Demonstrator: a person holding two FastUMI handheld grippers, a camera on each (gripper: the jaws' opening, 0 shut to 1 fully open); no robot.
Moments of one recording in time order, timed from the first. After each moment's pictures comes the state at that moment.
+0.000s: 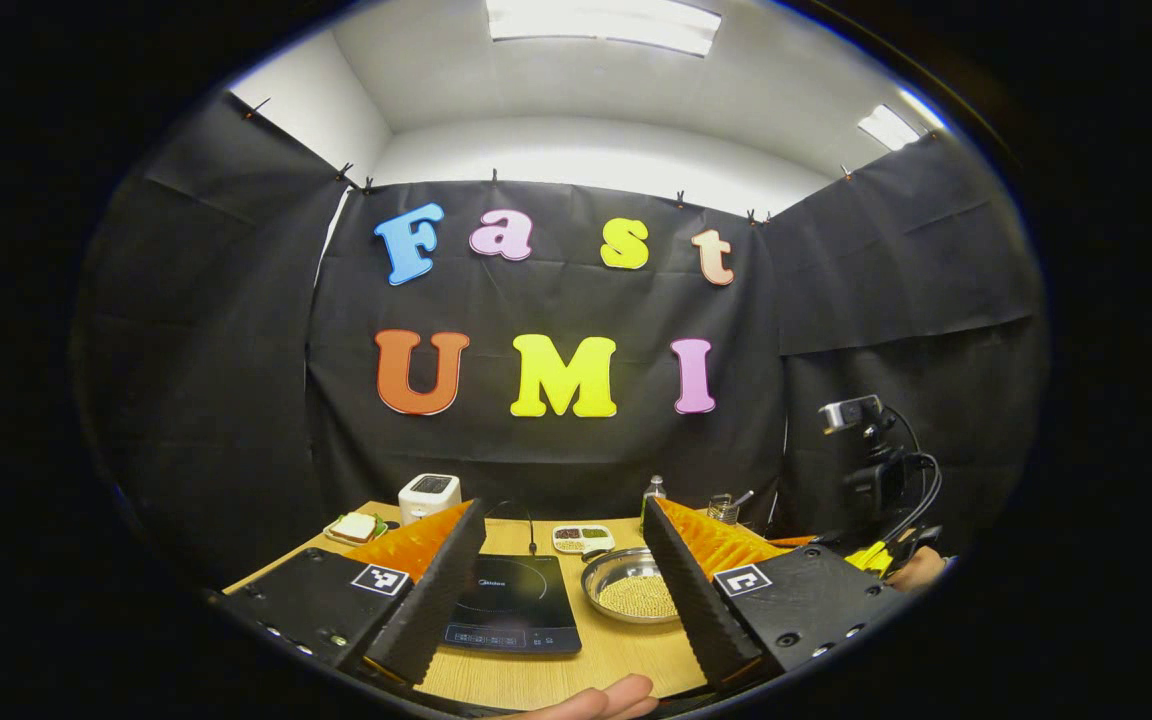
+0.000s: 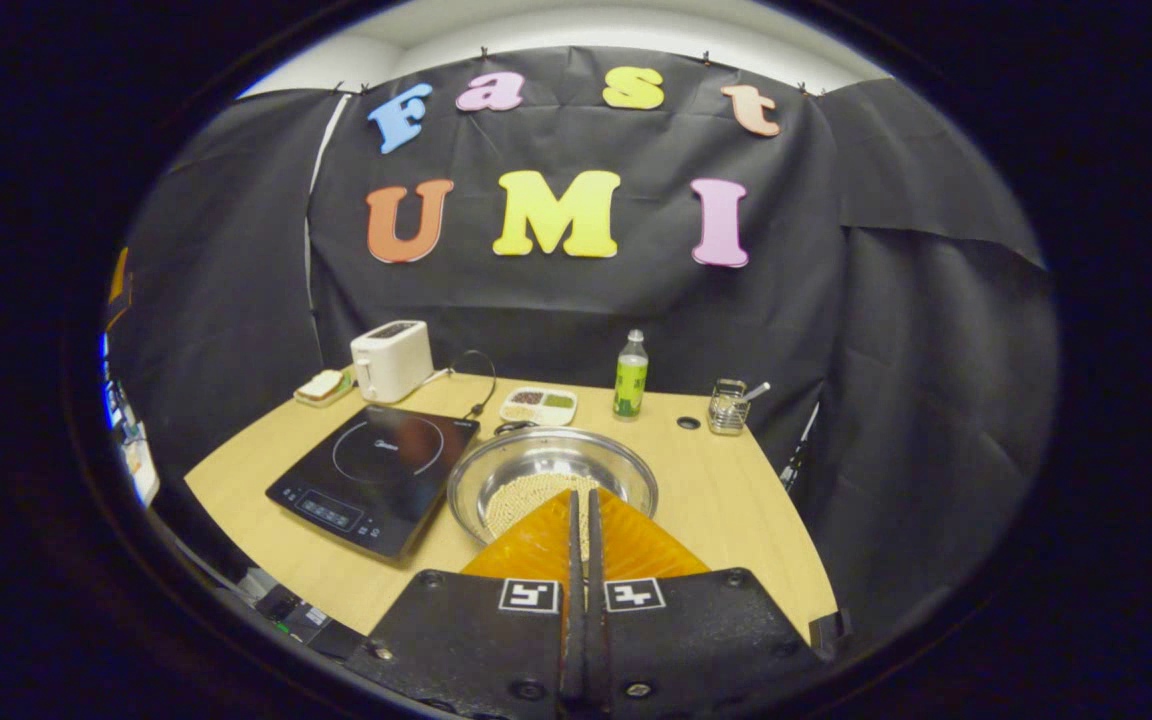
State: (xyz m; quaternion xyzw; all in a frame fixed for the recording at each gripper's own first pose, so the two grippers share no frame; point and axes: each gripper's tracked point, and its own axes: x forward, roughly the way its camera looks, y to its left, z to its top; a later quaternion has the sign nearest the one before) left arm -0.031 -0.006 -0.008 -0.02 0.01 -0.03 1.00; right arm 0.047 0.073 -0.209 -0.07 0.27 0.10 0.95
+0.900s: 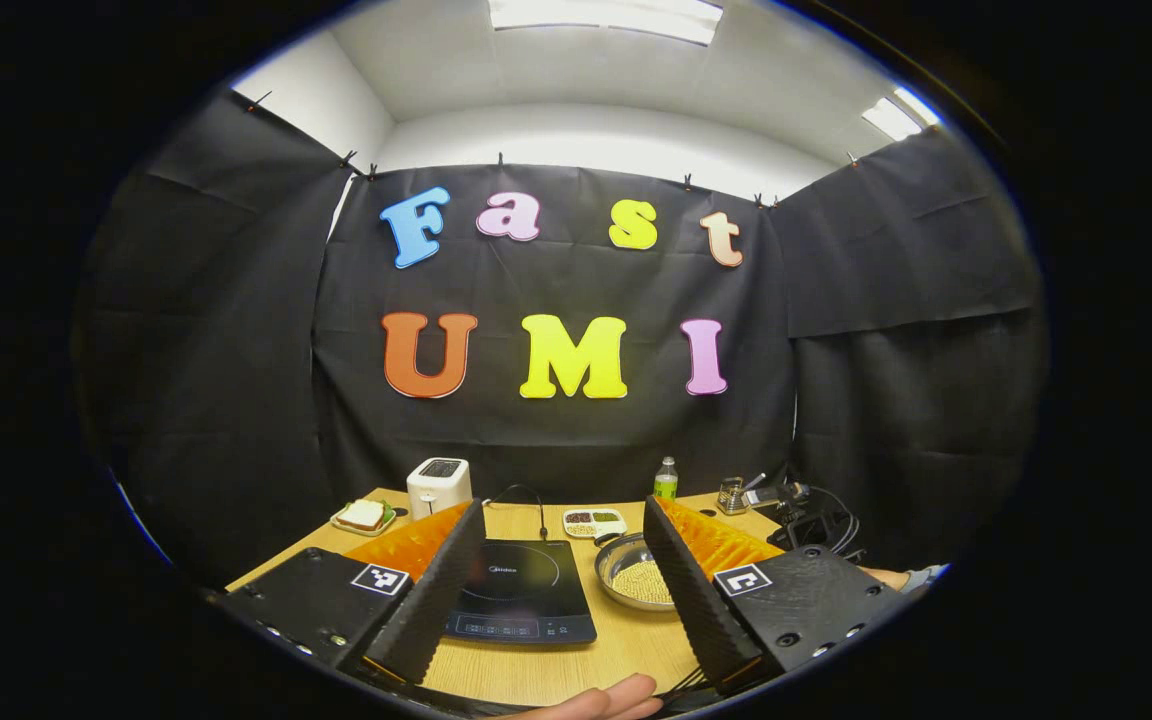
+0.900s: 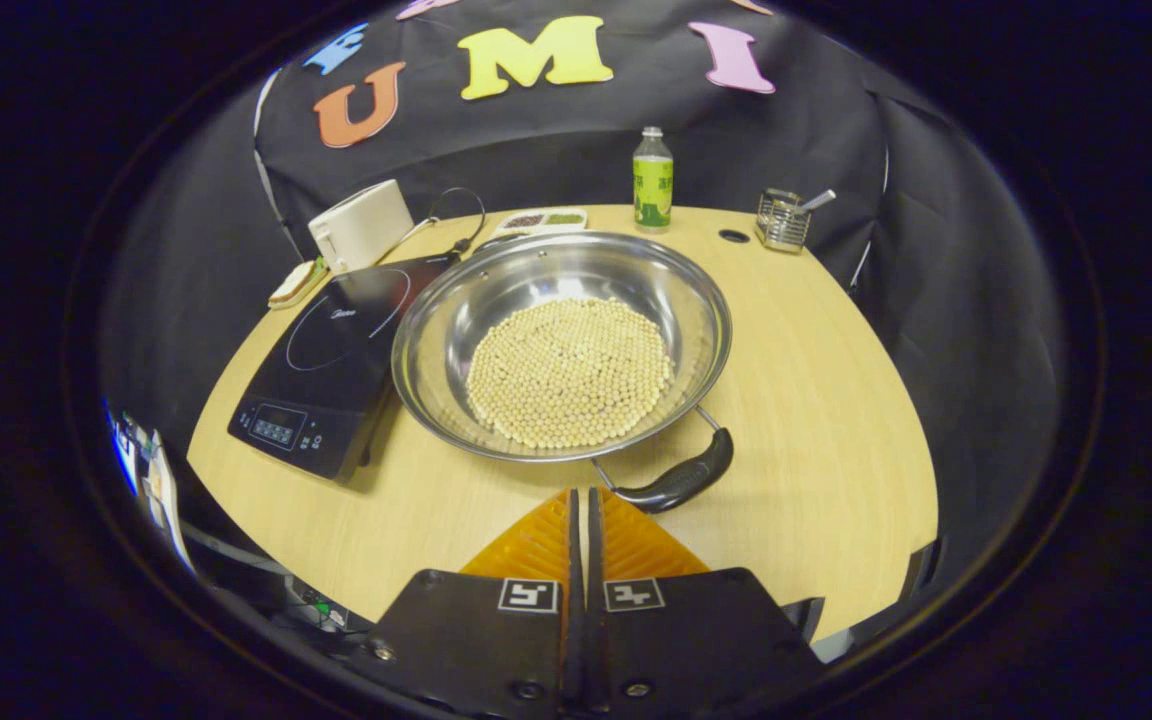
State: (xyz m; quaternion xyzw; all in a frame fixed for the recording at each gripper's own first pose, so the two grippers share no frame) left arm -0.027 0.007 -0.035 -0.01 0.03 -0.03 1.00; right arm 0.057 0.071 -0.376 -0.02 0.50 0.10 0.86
